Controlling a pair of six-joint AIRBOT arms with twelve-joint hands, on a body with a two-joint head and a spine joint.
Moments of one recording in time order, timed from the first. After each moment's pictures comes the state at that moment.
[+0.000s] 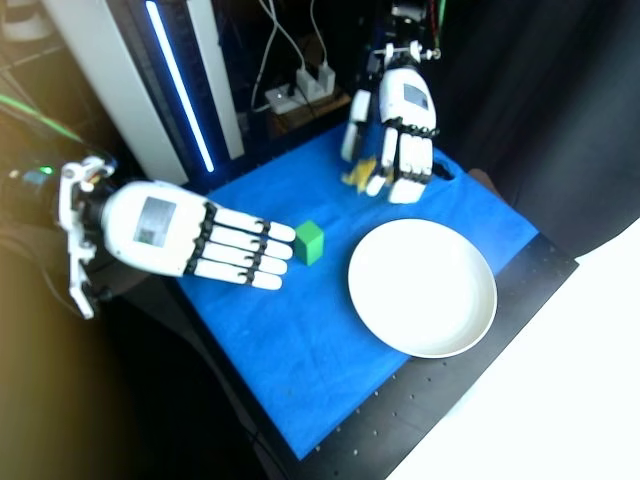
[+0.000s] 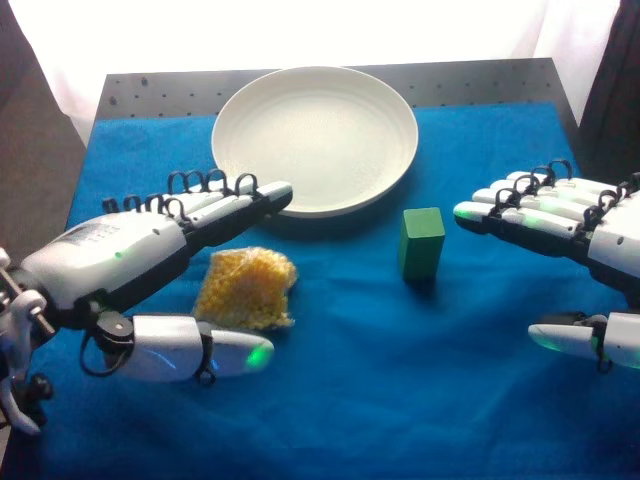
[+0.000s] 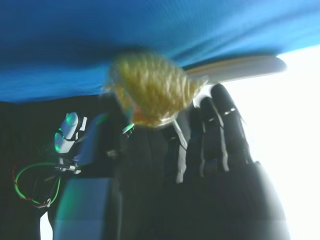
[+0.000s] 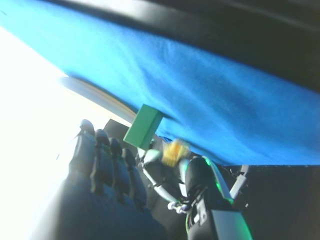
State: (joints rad) left arm 1.00 -0.94 0.93 -0.17 -0.85 1.01; right arm -1.02 -0.87 0.98 -0.10 0.77 -0.64
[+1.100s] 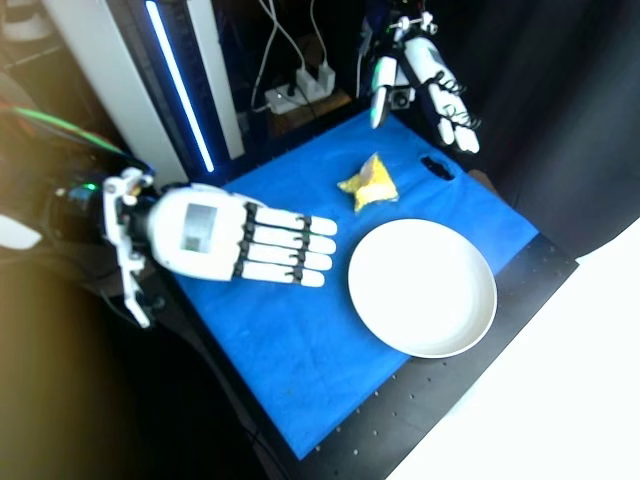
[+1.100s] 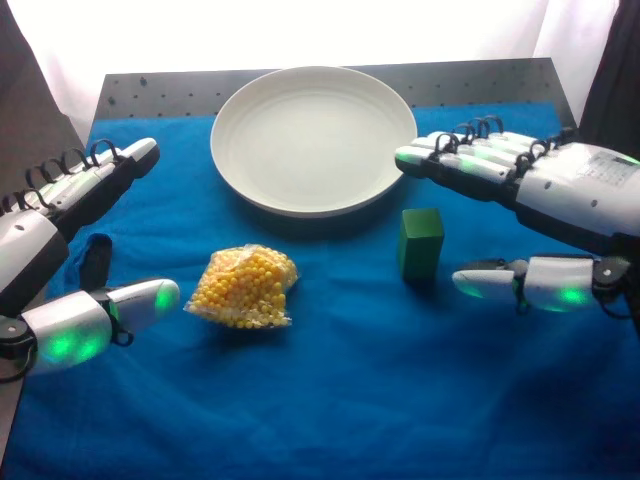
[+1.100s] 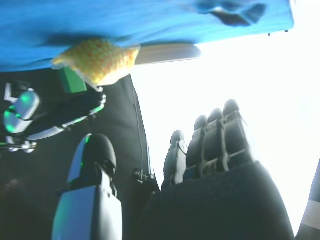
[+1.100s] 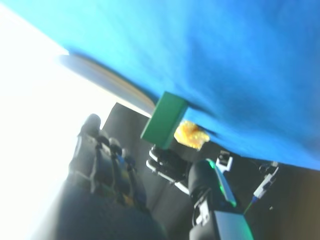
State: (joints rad) left arm 1.23 -0.90 0.85 -0.47 -1.25 1.02; right arm -0.88 -1.06 1.16 -0.16 0.78 -0.52
